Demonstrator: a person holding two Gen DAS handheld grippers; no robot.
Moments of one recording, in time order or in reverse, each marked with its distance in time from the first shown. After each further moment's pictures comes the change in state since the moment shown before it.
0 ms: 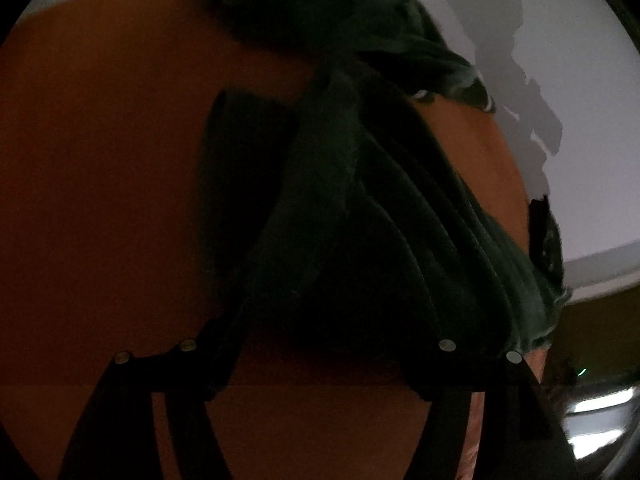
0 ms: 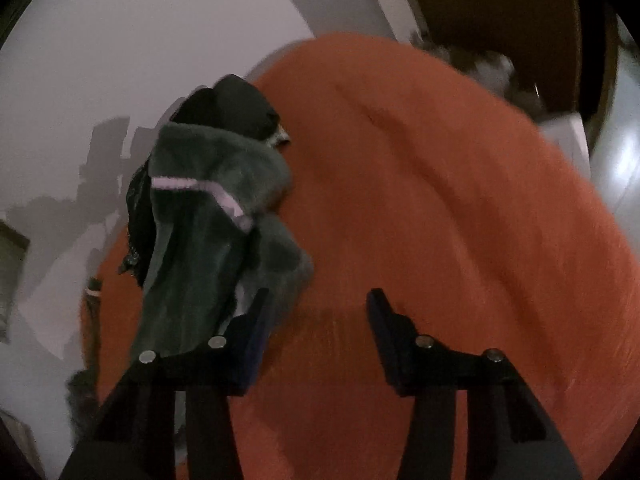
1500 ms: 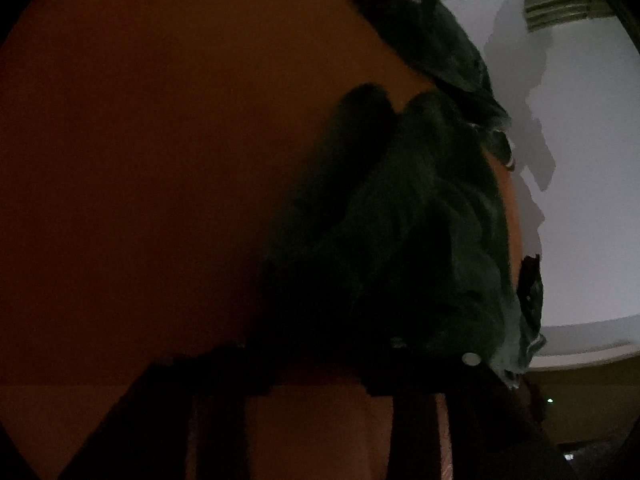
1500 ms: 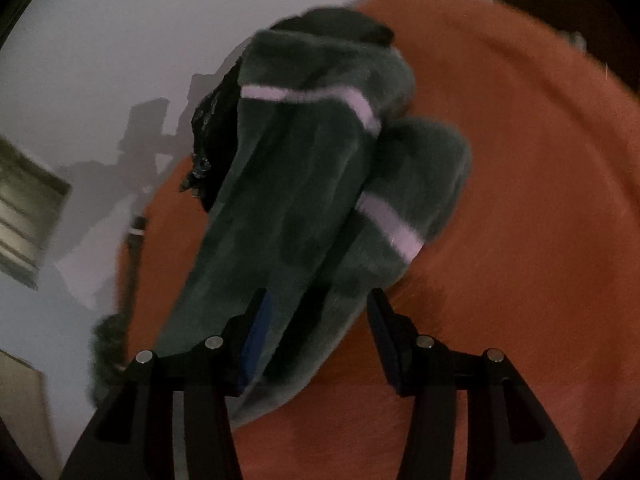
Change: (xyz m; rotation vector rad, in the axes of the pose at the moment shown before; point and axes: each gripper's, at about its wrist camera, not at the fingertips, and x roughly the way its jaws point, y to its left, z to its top) left arm -0.074 0.072 -0.133 -0.240 -0.129 -0.010; right arm 0.043 0.080 -0.050 -0.091 0.150 0.181
